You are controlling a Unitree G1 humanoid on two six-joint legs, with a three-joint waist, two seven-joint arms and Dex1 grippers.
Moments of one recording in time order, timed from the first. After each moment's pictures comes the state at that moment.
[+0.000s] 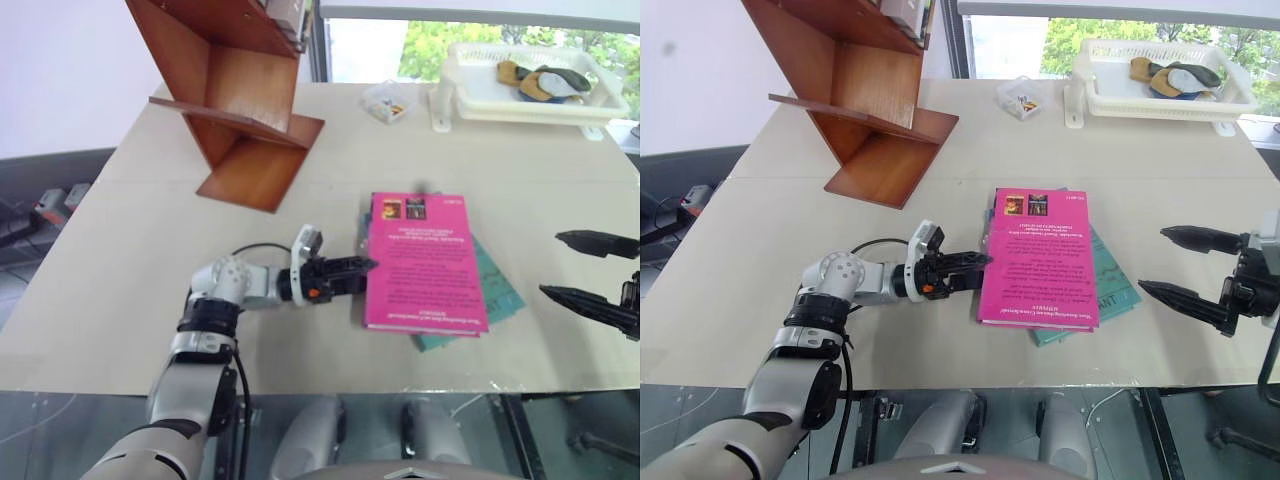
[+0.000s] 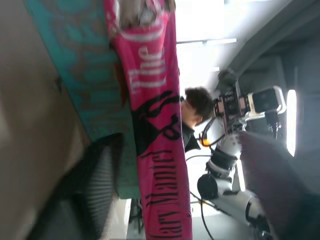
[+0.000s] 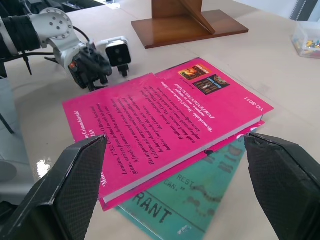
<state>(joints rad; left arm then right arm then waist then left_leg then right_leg) -0.67 0.34 0.02 0.54 -0.88 1.40 -1.07 0.17 -0.97 -0.64 -0.39 0.83 0.51 1.16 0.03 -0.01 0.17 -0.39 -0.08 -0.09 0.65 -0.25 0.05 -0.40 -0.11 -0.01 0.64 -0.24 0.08</state>
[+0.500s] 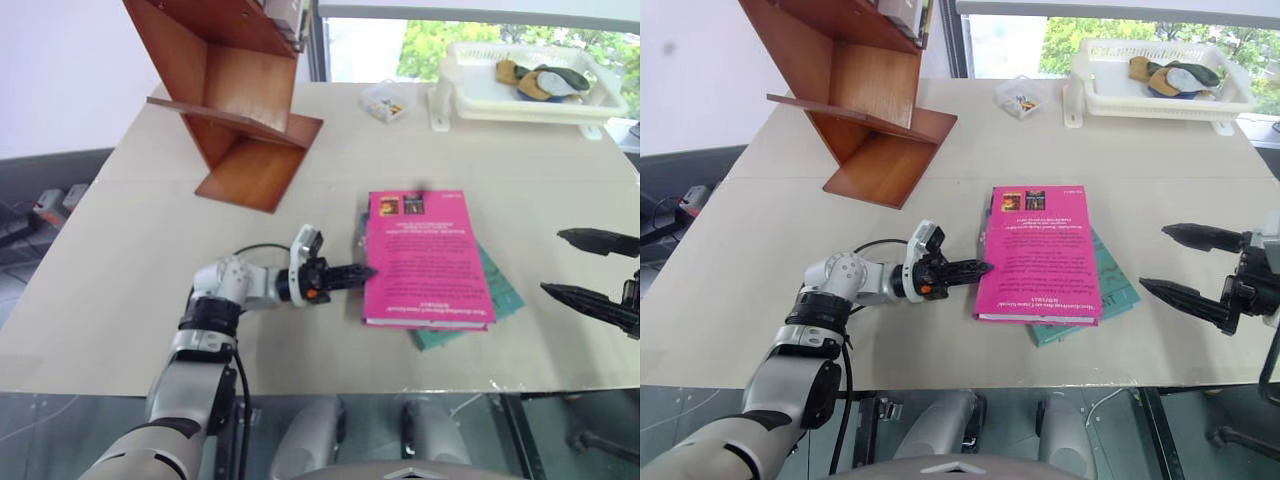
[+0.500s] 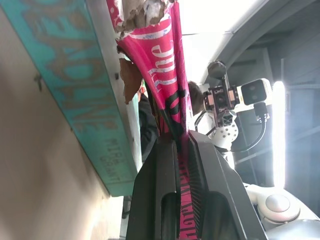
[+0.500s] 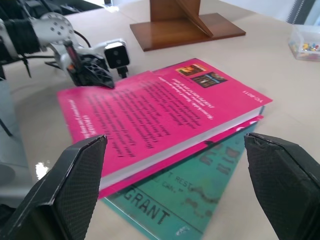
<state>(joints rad) -0.67 0.35 0.03 0.56 -0.84 1.35 -1.15 0.16 -0.97 -0.65 -0.39 0.85 0.52 1.17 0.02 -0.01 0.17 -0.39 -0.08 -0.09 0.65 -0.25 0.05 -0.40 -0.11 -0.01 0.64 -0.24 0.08</state>
